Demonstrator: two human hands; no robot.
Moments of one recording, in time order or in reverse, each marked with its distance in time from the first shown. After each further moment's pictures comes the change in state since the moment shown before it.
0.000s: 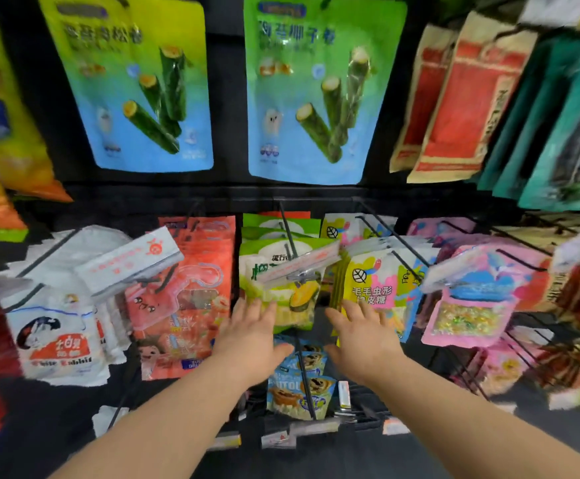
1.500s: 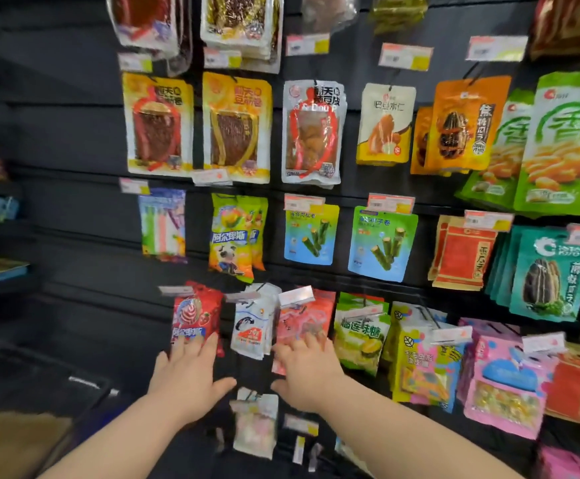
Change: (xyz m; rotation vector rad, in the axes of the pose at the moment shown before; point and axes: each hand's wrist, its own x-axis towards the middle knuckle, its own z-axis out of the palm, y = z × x) left_hand -0.433 -0.033 -0.102 0.082 0.331 -0.516; right_hand -0.314 -0.148 -0.160 -0.087 0.142 -0.578
